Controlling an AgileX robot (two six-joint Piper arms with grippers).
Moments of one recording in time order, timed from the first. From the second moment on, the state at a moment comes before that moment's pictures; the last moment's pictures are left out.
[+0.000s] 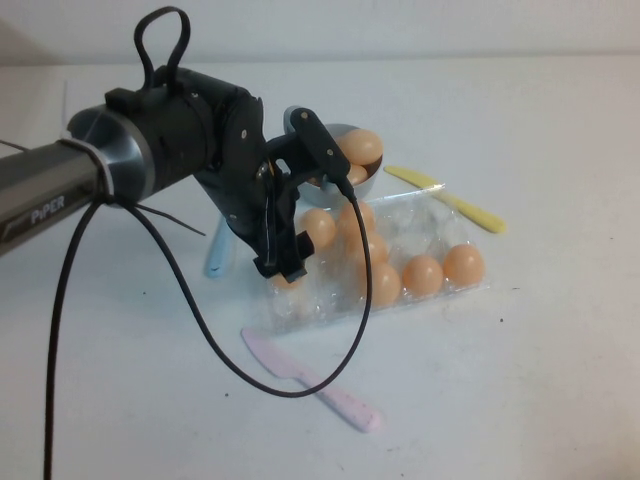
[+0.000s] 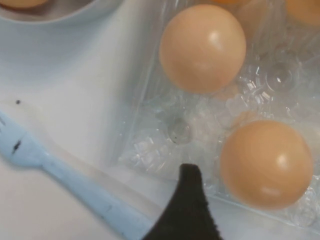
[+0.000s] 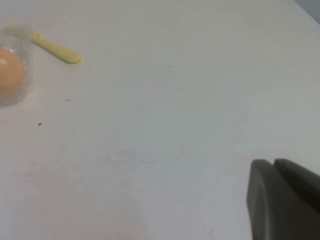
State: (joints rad) right arm -0.04 0.00 0.03 0.02 0.36 0.03; left arm -0.55 1.91 -1.52 0.05 0.84 0.54
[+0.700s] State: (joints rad) right arm -0.04 0.00 0.03 0.02 0.36 0.03; left arm -0.55 1.98 -1.52 -0.01 0.82 0.60
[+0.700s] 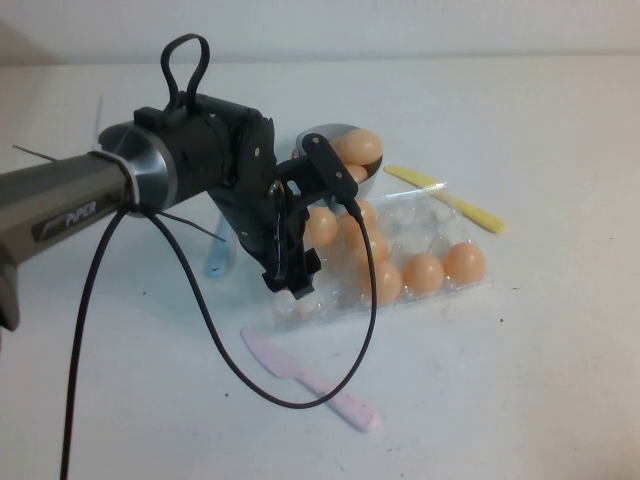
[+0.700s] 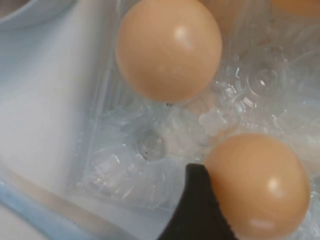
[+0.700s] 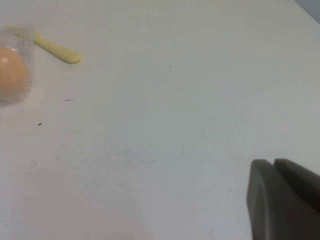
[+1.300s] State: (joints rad) right arm -0.04 0.00 0.03 0.02 0.36 0.03; left arm -0.55 1.94 -1.52 0.00 0.82 0.60
